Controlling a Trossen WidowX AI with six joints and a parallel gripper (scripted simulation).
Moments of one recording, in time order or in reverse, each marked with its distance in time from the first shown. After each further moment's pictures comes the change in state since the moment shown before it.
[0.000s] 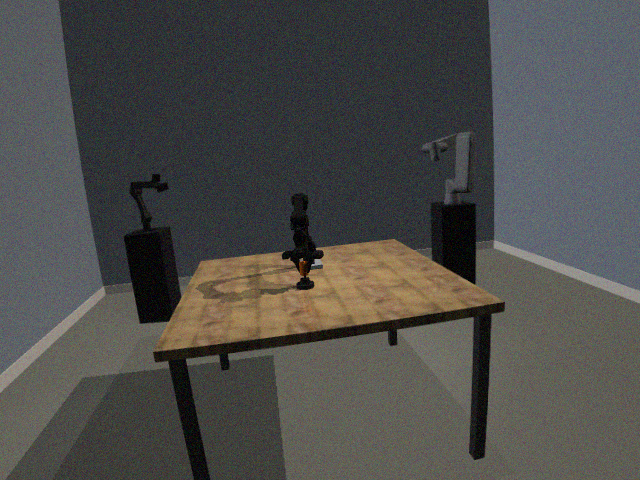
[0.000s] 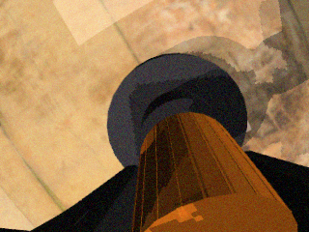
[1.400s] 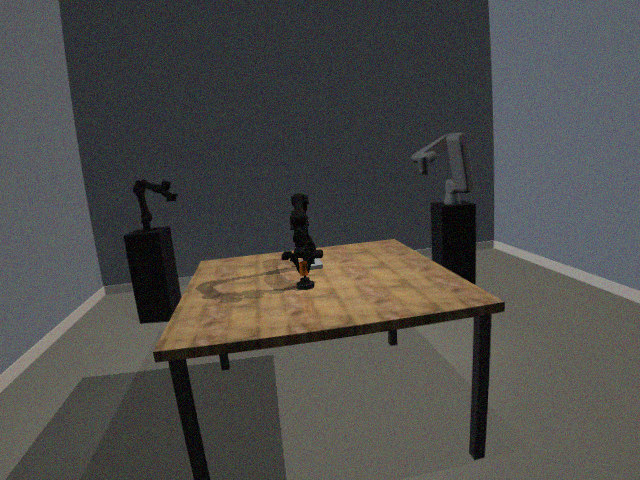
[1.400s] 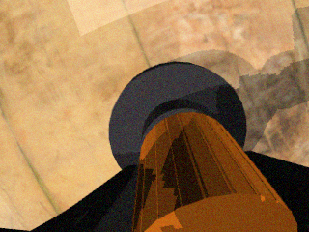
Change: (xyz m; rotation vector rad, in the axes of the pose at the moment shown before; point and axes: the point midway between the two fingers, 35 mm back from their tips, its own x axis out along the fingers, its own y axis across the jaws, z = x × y) arm -0.001 0.000 0.005 -0.156 -0.006 0.001
